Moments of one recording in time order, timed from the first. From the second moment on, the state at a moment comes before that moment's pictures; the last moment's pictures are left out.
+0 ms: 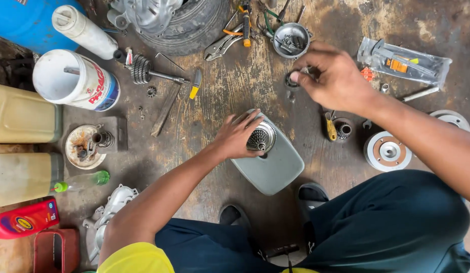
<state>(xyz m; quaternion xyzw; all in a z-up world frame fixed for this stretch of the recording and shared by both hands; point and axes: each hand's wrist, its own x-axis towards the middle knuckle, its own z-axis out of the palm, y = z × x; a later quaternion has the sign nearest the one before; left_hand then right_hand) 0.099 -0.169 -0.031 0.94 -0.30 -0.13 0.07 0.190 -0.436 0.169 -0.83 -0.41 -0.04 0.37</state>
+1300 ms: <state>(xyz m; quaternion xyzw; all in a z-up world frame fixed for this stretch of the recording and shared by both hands) 0.101 -0.195 0.183 0.80 -0.20 0.10 0.56 0.152 -0.400 0.237 -0.73 -0.37 0.01 0.58</state>
